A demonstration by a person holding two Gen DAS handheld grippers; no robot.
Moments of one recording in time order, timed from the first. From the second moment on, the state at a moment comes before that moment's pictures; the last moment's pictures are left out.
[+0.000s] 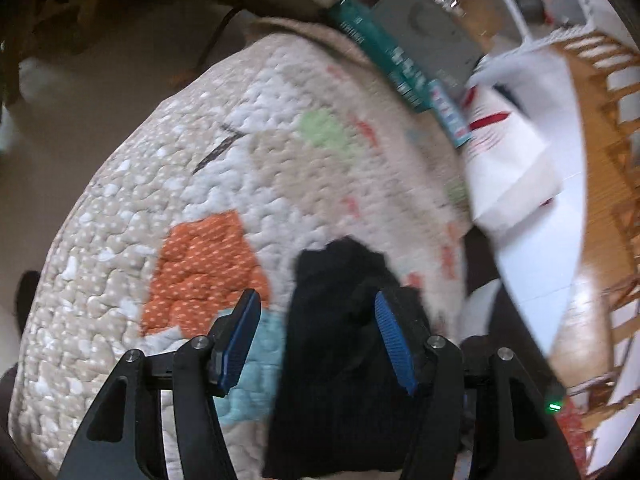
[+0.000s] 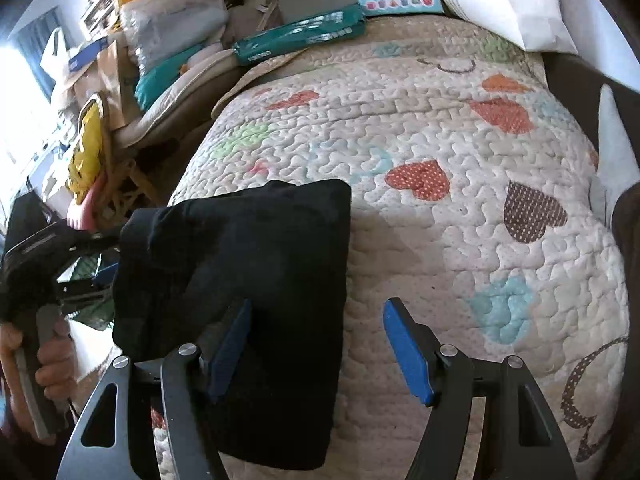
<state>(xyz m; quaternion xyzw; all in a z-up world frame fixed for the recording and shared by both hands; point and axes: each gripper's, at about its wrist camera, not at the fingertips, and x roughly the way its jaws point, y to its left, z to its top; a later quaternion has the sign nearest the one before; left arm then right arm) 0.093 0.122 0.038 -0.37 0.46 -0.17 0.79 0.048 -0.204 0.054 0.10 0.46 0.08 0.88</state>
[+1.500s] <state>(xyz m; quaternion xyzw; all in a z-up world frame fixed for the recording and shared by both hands) 0.250 -0.039 0.005 -0.24 0.54 -0.20 0.78 0.238 -0.254 0.061 0.14 0.49 0.12 0.85</state>
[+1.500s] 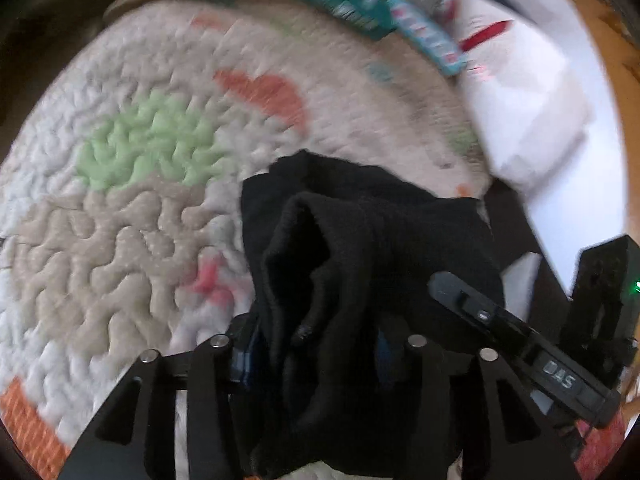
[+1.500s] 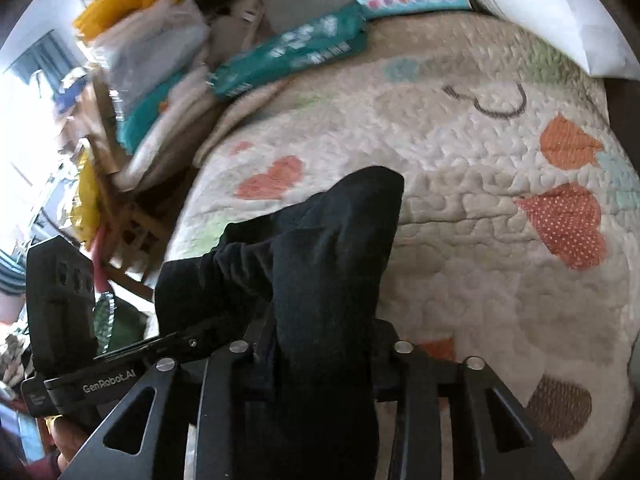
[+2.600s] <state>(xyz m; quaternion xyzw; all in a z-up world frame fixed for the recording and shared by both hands) 0.025 -0.023 0.135 -0.02 0.26 -0.04 0.97 0.044 -0.253 0.112 0.10 0.43 0.07 0.90</state>
